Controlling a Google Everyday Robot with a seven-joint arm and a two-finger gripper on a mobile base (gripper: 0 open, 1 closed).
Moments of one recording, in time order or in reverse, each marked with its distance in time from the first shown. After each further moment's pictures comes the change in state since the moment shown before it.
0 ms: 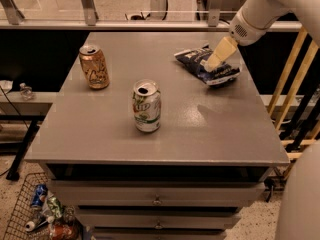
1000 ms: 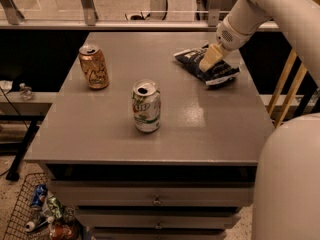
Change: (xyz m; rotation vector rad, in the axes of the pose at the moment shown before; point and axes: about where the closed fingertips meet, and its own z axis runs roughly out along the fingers) arm -0.022 0.019 0.044 -0.118 0.007 0.006
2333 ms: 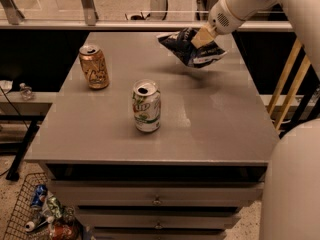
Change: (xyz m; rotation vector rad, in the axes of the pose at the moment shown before) arm -0.063 0.025 -0.037 -0.056 -0.240 -0.165
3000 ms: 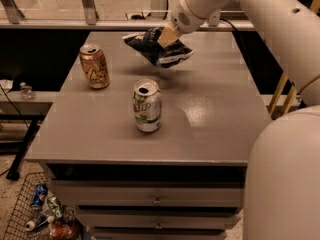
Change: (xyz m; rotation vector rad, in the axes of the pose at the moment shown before) arm -0.066 0.058 0.043 -0.054 -0.013 -0.060
